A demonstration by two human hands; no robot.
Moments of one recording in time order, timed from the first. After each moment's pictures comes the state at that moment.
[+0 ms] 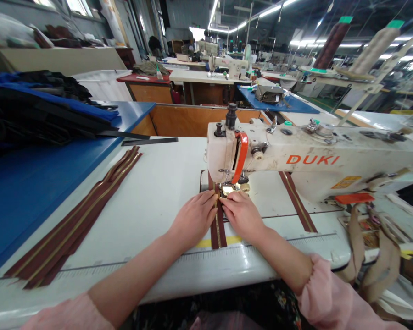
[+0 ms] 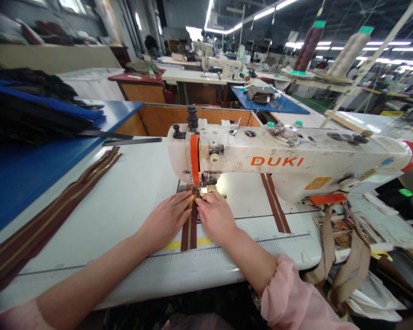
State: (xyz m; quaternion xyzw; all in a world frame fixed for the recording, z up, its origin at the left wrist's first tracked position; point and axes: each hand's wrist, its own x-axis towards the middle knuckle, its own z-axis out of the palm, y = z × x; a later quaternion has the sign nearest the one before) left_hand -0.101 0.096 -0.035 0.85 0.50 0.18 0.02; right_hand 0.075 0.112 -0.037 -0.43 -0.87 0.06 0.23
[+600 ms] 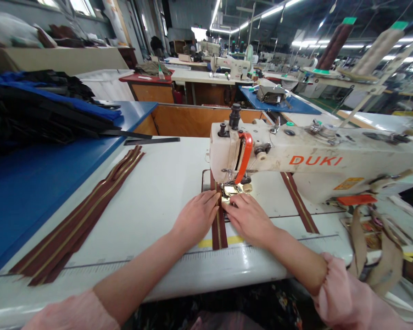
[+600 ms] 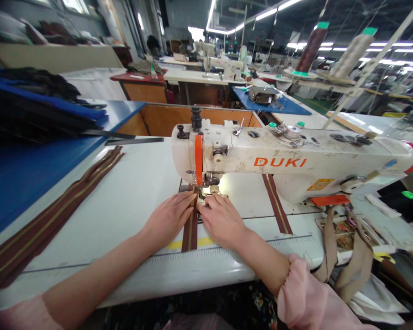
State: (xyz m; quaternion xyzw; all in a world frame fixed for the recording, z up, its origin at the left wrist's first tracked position) left_hand -0.099 0.098 -0.037 0.84 0.51 0.18 0.02; right_hand 0.090 0.104 -0.017 -0.37 -0.92 0.03 0.12
